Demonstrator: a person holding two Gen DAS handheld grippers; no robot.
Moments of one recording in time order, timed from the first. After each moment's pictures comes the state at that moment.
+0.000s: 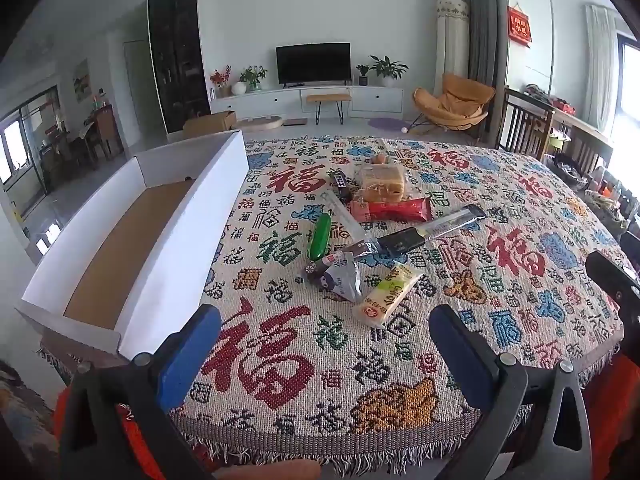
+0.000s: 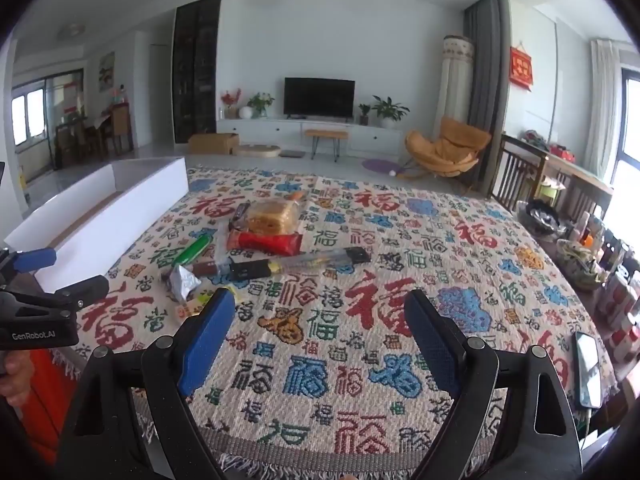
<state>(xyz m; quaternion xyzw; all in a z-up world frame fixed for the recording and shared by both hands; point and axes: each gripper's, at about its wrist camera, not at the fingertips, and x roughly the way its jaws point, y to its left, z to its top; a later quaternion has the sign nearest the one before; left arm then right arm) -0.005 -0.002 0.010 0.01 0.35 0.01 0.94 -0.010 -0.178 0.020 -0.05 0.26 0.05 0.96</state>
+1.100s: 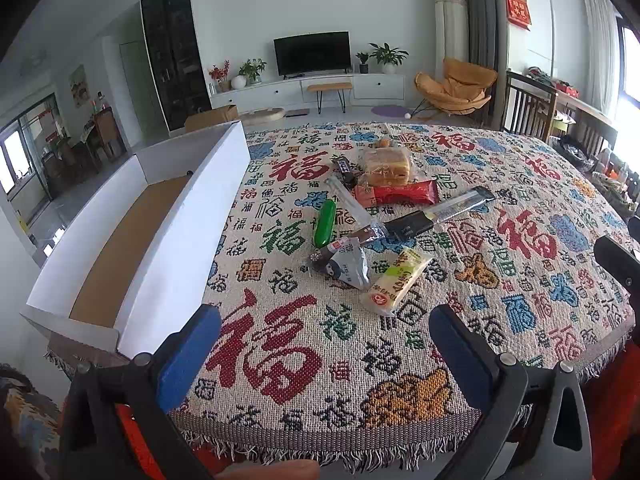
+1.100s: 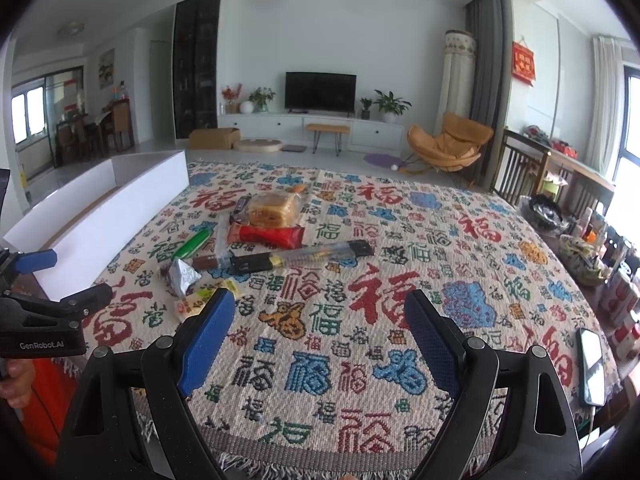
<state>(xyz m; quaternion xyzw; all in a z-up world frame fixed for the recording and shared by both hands) 0.003 -0.004 -0.003 0.04 0.37 0.02 0.93 -0.005 -0.178 0.011 -0.06 0.27 0.06 0.96</state>
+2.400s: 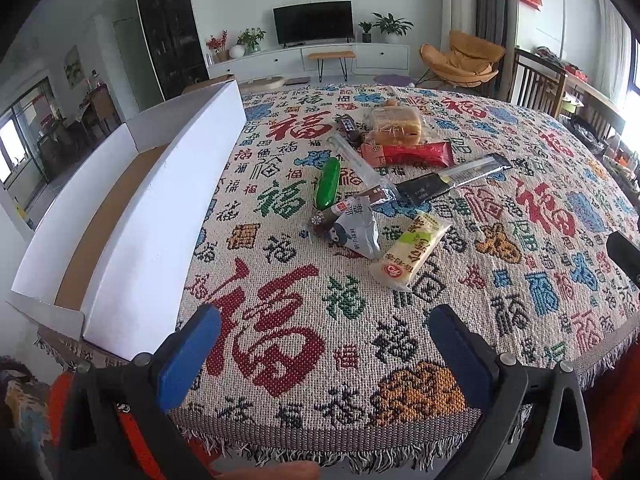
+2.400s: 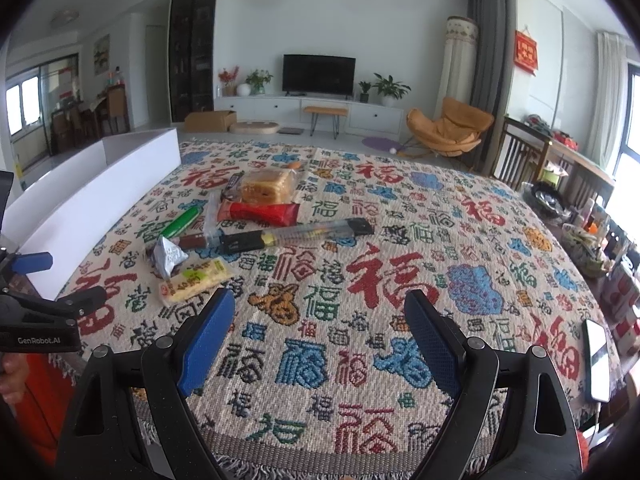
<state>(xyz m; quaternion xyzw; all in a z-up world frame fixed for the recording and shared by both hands) 0.027 0.002 -0.041 0.03 0.43 0.02 0.90 0.010 -0.179 -0.012 -0.07 0.30 0.05 0.95</state>
